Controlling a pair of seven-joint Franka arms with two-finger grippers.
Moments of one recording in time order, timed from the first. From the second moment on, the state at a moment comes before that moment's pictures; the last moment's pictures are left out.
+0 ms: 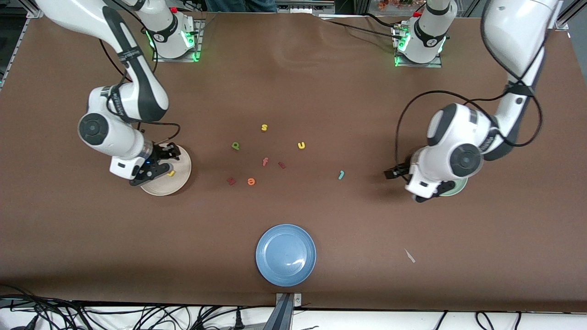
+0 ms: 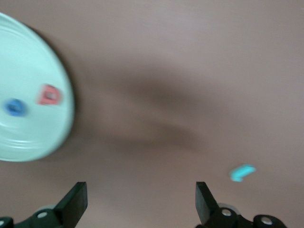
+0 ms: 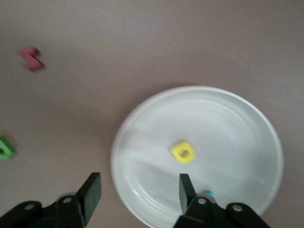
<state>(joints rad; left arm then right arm) 0.02 0.53 -0.38 -1.72 0.06 2.03 -0.80 0.16 0.36 0.06 -2.02 0.03 2.30 -0.20</state>
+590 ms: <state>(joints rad) -0.18 0.69 -0.33 -1.72 0.07 2.33 -0.98 0.41 0.57 0.06 -1.85 0.03 2.45 0.13</state>
